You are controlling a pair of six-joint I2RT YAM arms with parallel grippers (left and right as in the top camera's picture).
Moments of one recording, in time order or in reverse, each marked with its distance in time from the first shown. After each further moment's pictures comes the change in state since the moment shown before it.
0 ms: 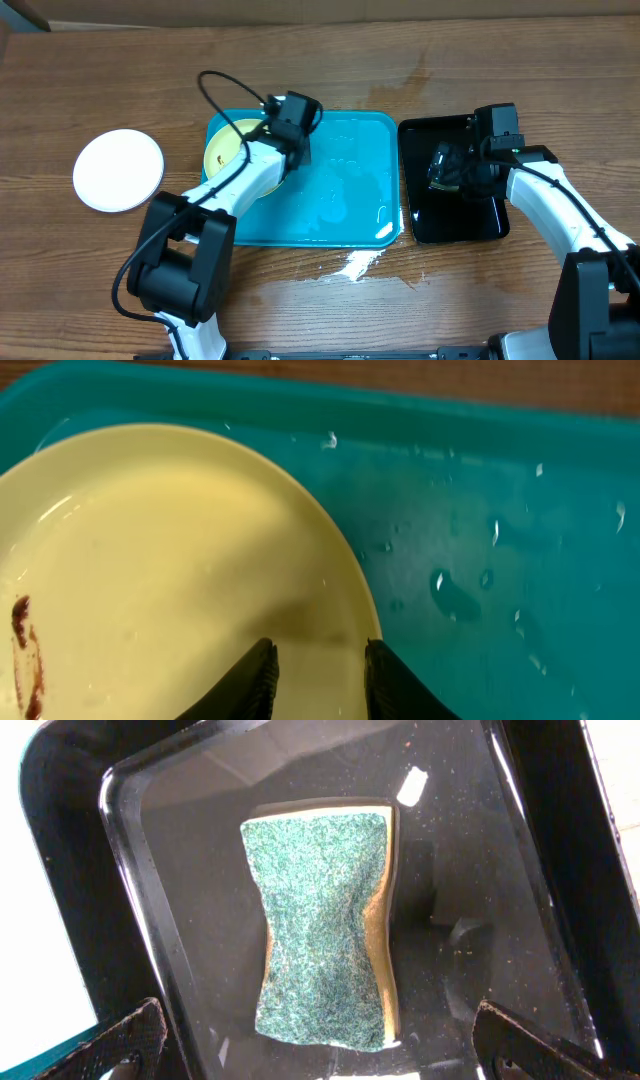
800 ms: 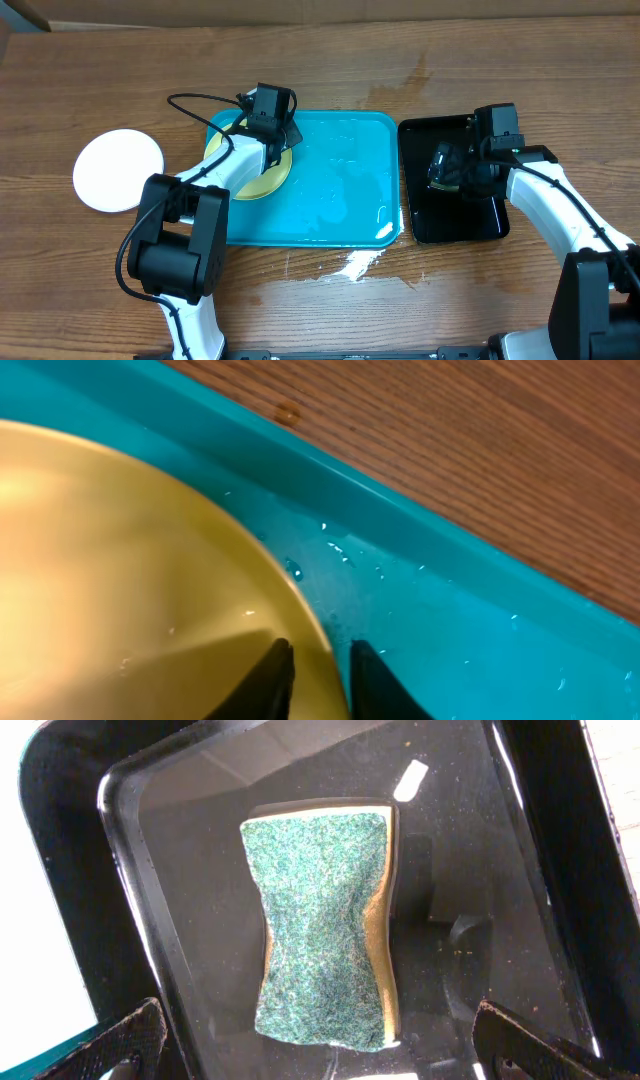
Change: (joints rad) left arm 0.100 0.092 0.000 0.192 0.202 -0.257; right arm 0.000 0.000 0.000 -0.001 0.000 0.000
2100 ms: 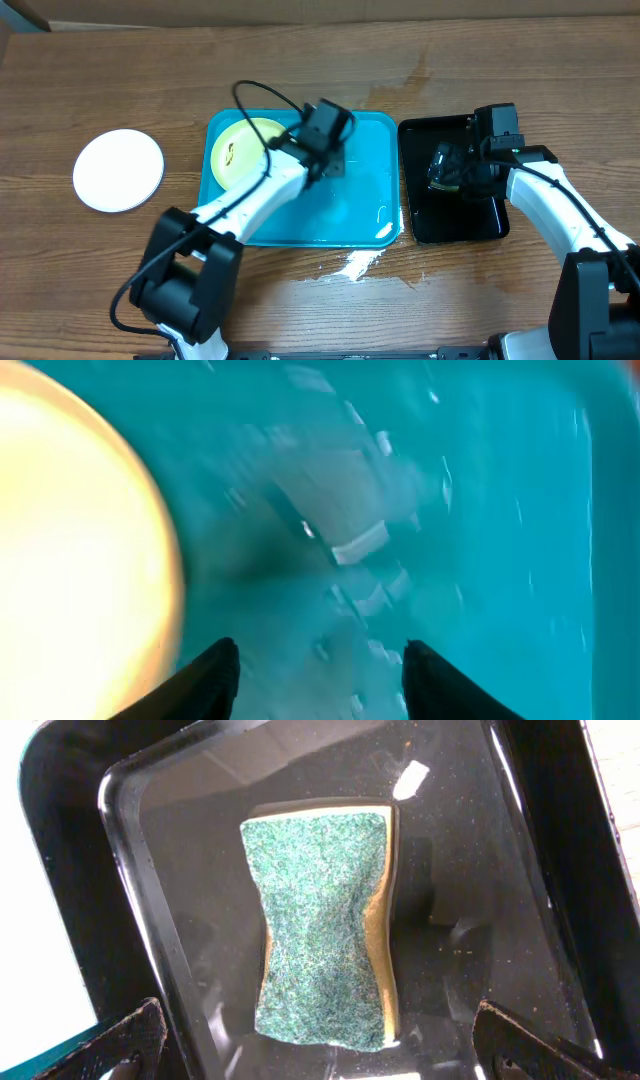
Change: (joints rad) left arm -0.233 -0.148 0.035 -0.292 -0.016 0.221; right arm 0.000 0.000 0.000 0.000 0.000 0.000
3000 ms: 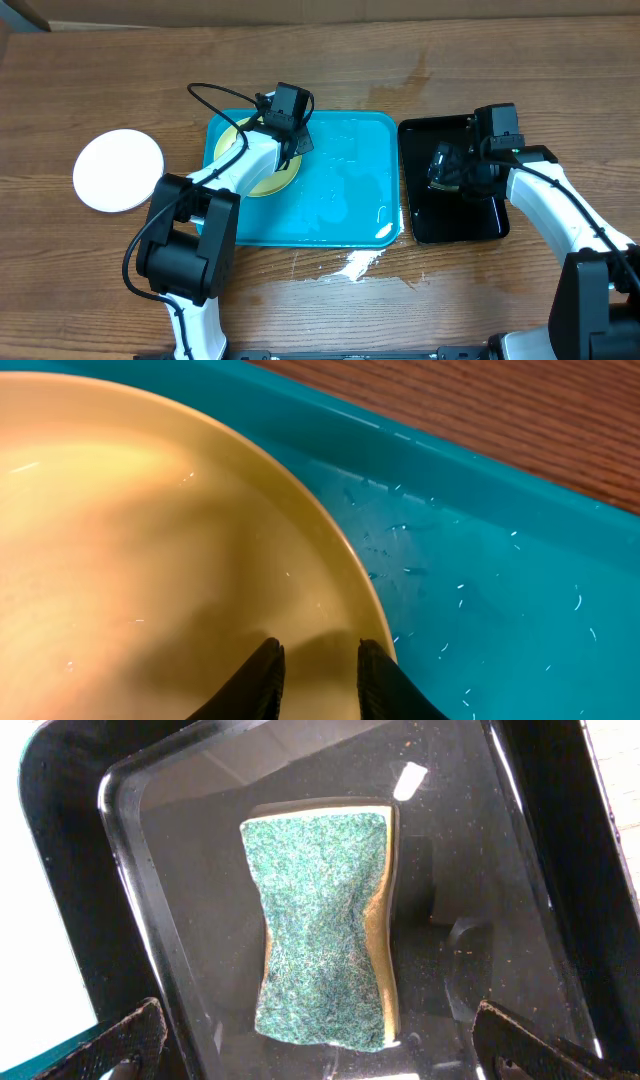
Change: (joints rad) left arm 0.166 0.157 0.028 0.136 -0.039 -0.132; right arm 0.000 0.000 0.000 0.001 0.000 0.000
